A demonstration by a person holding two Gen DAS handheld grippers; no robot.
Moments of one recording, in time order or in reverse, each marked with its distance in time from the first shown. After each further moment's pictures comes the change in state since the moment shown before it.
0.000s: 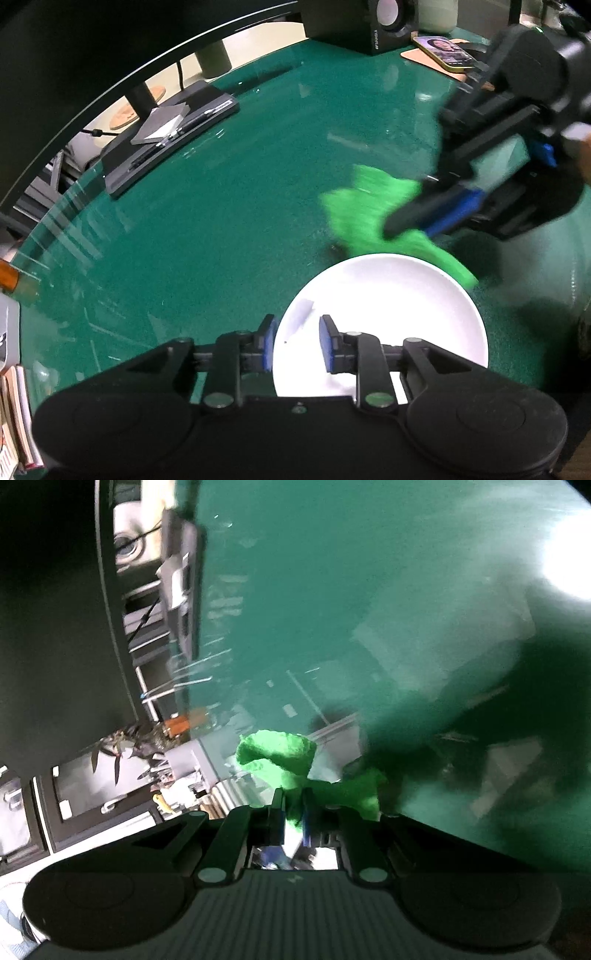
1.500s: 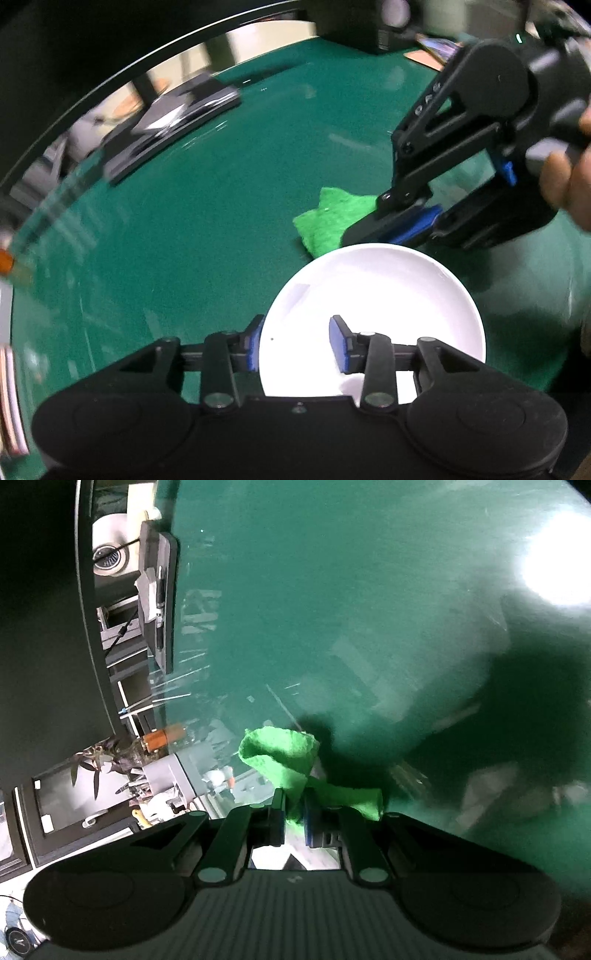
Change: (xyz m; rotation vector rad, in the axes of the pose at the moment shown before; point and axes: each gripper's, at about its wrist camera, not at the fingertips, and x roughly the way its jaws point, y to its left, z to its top) left arm -0.001 0.009 -0.005 -0.163 0.010 -0.006; right arm 0.035 0.001 0.014 0.001 -0.028 -0.033
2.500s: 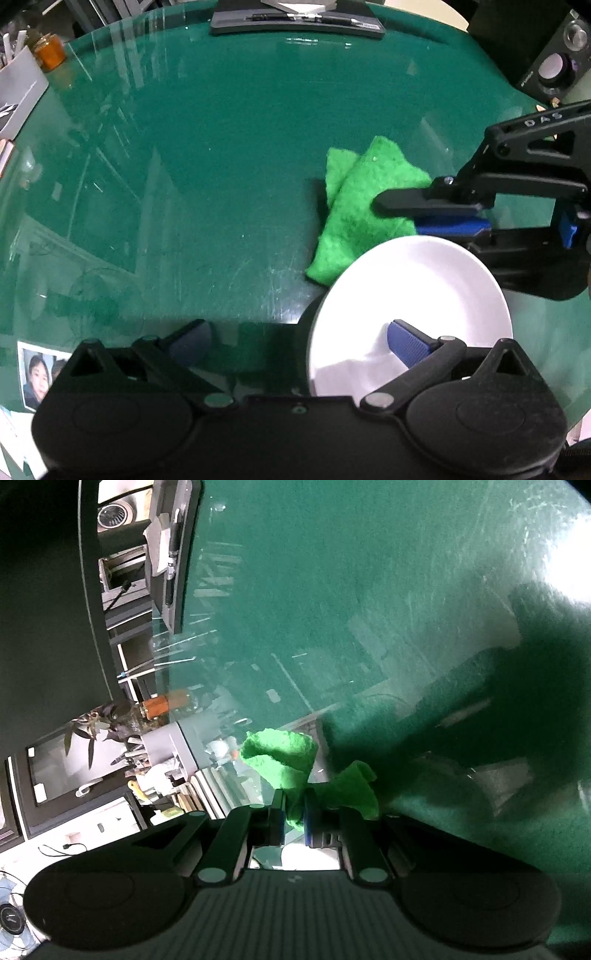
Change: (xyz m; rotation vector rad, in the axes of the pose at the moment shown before) left arm 0.035 0.040 -0.025 -0.432 0.185 -0.020; right arm 0.025 0.028 -0.003 -0.078 0.092 -0.033
